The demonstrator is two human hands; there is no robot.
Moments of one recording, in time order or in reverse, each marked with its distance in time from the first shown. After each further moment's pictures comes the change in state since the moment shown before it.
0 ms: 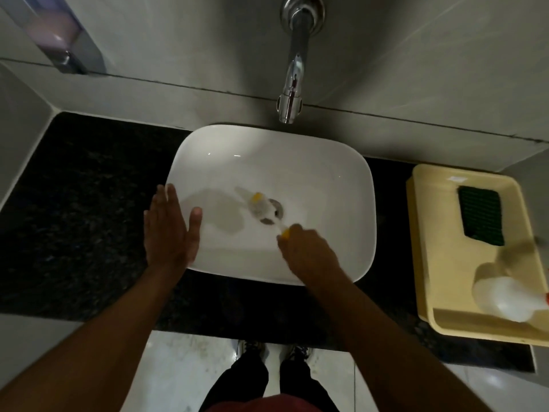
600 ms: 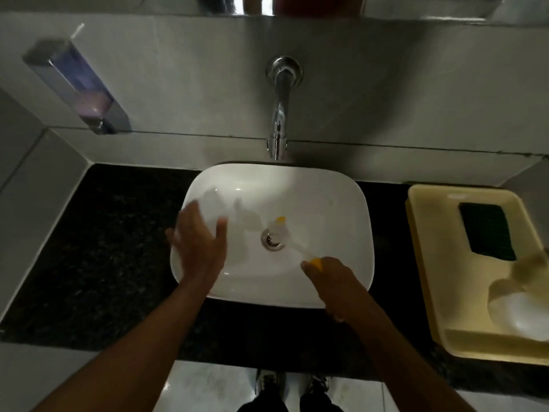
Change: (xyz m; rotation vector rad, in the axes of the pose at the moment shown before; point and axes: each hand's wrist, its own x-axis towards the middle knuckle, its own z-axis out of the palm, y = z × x) left_hand 0.001 0.080 -0.032 -0.203 0.223 0.029; right_hand -0.029 0.048 -0.028 0.612 -0.086 0.185
